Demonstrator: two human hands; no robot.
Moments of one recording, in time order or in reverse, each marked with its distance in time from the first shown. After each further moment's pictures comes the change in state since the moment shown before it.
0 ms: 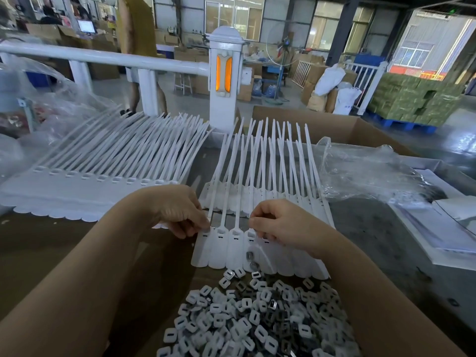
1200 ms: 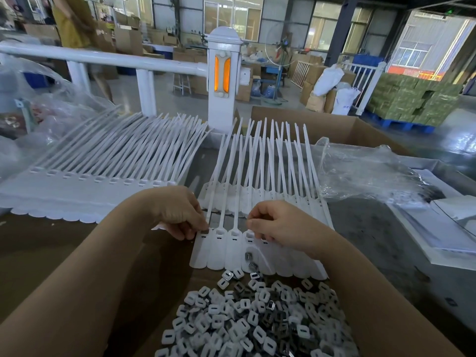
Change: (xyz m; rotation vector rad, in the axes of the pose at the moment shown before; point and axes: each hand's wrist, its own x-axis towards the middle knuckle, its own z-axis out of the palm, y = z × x) left_hand -0.002 0.003 0.003 -0.016 0.036 -0.043; right_hand -0.002 -0.001 0.000 -0.018 -0.021 -0.009
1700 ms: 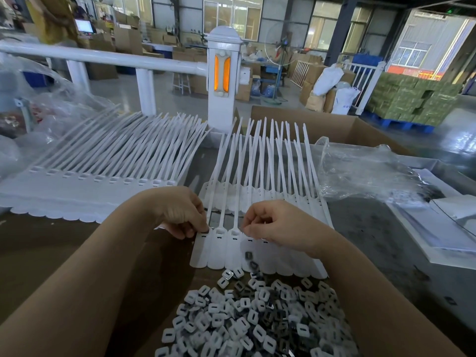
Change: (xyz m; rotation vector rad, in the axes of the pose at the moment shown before) left_hand 0.004 0.001 0.002 0.044 -0.016 -0.006; right_hand -0.003 -0.004 -0.002 -0.007 -0.067 -0.063
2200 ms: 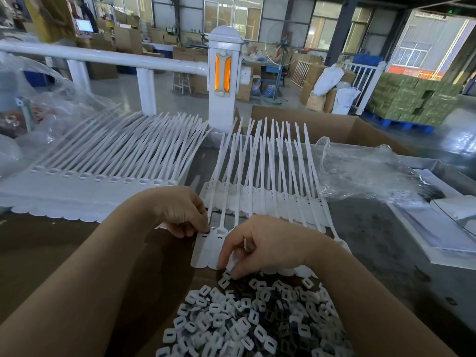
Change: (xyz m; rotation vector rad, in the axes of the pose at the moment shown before) left_hand -0.001 0.001 0.000 0.041 0.005 0.021; right_hand -0.001 -0.020 0.013 -0.248 -0.335 -0.199
